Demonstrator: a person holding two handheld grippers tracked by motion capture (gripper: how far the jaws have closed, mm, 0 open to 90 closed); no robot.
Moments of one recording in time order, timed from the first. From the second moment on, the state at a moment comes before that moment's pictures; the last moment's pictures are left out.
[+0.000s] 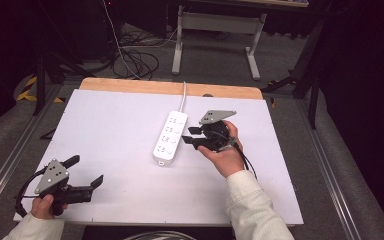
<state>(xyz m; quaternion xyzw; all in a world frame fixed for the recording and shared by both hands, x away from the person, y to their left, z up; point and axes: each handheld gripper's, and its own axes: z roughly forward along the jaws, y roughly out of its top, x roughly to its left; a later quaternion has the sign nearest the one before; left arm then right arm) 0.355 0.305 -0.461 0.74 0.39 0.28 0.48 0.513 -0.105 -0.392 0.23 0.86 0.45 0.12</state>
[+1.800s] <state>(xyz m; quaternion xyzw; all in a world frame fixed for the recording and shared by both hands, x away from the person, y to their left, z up) 0.356 0.305 -0.461 0.74 0.39 0.28 0.47 0.555 -0.057 -0.459 0.23 0.87 0.42 0.11</state>
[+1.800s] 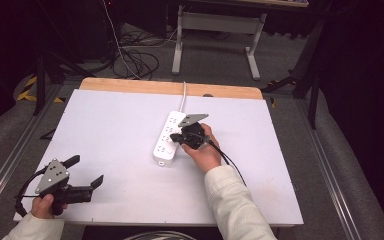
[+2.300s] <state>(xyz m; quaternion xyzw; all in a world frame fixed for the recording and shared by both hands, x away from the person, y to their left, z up) 0.356 0.305 -0.461 0.74 0.38 0.28 0.47 0.554 -0.055 -0.462 0.23 0.88 0.41 0.12</state>
